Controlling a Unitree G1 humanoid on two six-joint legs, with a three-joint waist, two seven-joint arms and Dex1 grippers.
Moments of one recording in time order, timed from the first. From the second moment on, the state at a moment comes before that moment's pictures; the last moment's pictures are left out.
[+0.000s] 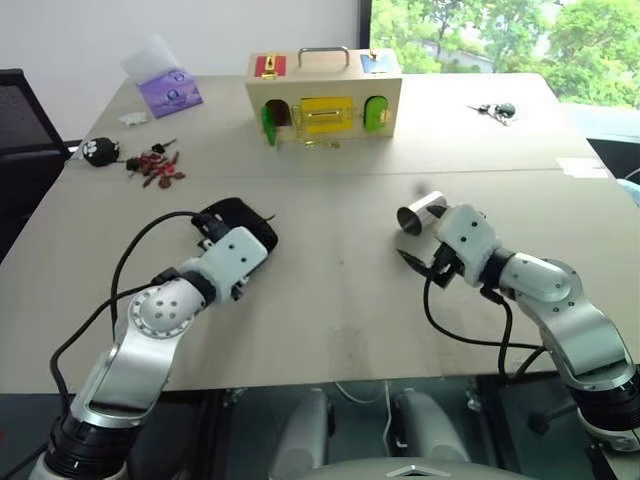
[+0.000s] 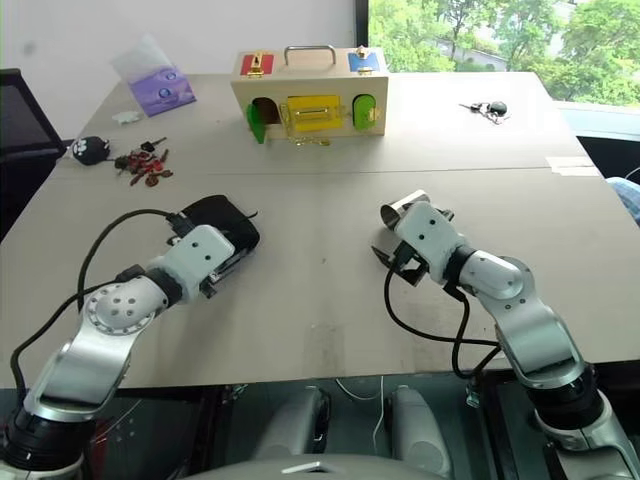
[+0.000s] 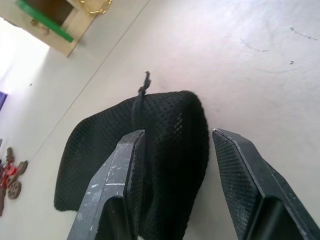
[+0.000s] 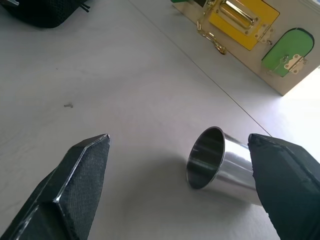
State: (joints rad) left arm -0.06 0.77 -0.03 -0.52 0.09 0.59 -0.48; right arm -0.30 -0.55 0.19 -0.54 0.08 0.63 0.56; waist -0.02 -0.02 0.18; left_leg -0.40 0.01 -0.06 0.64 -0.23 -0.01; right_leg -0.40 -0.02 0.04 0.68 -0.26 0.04
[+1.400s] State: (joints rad) left arm -0.43 0.43 0.26 -0.40 -0.06 0.74 -0.33; right arm -0.26 -0.57 0.17 -0.59 0.08 0.63 0.54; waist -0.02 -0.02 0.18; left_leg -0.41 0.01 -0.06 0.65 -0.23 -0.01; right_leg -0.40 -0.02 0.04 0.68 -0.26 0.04
